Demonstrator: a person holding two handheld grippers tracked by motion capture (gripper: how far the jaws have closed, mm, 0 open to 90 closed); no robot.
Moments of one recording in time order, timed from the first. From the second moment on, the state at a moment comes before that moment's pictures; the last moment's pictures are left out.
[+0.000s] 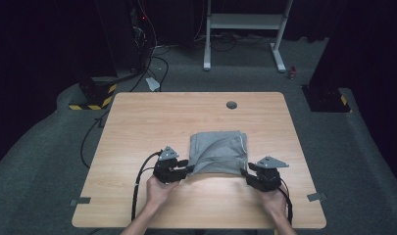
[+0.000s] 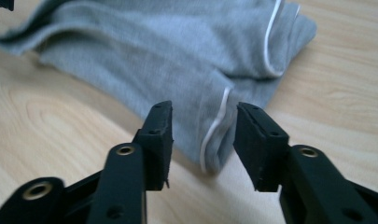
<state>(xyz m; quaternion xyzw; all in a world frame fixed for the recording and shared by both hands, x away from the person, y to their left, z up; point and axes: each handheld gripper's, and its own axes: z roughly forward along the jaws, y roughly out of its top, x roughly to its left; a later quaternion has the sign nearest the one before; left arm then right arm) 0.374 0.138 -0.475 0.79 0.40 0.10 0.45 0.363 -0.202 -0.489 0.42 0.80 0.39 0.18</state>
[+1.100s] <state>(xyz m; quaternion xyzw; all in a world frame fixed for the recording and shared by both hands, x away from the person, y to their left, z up) 0.373 0.100 -0.490 0.85 0.34 0.04 0.40 0.334 -0.202 -0.512 0.36 0.85 0.35 0.14</state>
